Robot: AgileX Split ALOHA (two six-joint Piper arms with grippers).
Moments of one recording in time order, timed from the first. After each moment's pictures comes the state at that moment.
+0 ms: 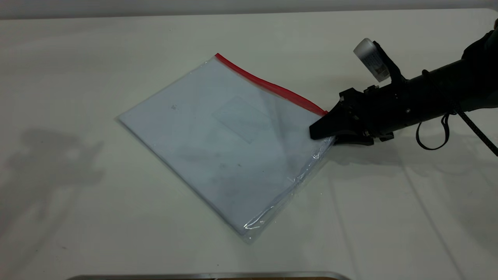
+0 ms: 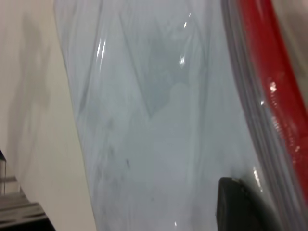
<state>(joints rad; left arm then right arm) 0.01 1.34 -0.89 -0.64 0.49 0.58 0.09 2.56 -1.13 1.69 0.85 -1.65</state>
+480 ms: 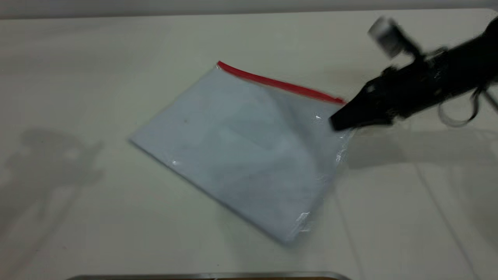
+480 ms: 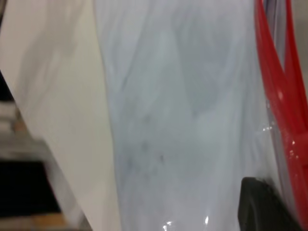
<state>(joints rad) 0.01 1.34 -0.89 -0.64 0.49 0.58 0.00 2.41 -1.14 1.38 0.90 -1.66</state>
